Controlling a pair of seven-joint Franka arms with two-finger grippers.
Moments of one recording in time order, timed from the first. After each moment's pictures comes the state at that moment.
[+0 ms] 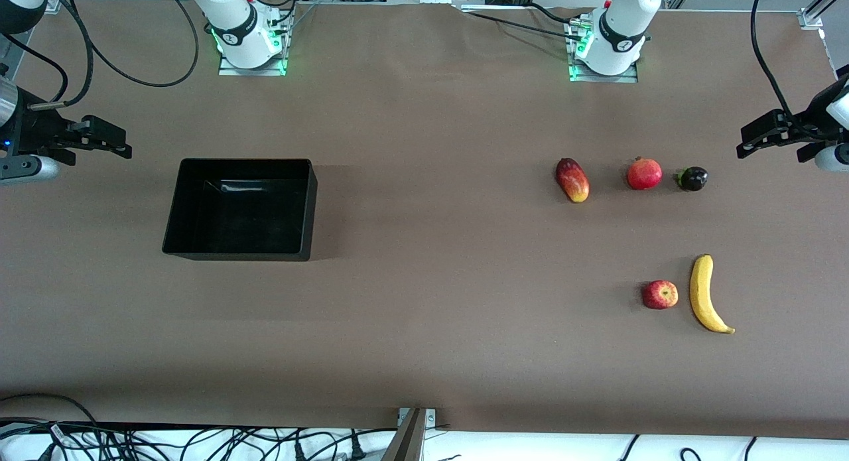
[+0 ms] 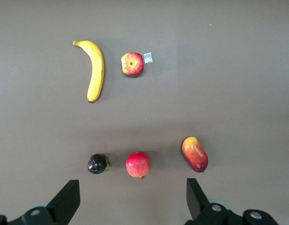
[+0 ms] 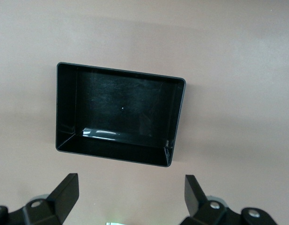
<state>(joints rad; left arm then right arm) -0.06 0.04 0.10 -1.55 -0.01 1.55 0.09 0.34 0.11 -0.36 -1.51 0.07 1.52 -0.14</state>
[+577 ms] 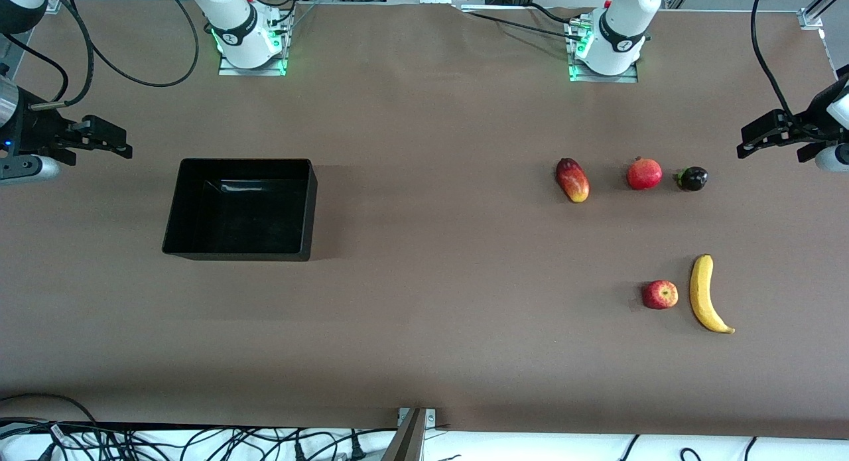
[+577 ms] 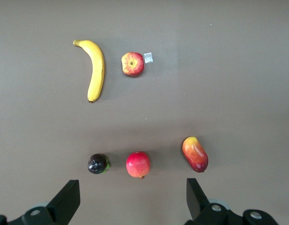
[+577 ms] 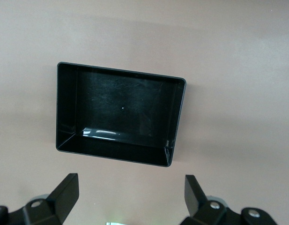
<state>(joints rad) -0.06 0.04 0.10 -1.55 -0.01 1.55 0.09 0.34 0.11 -0.36 -1.51 0.07 1.52 -0.14</state>
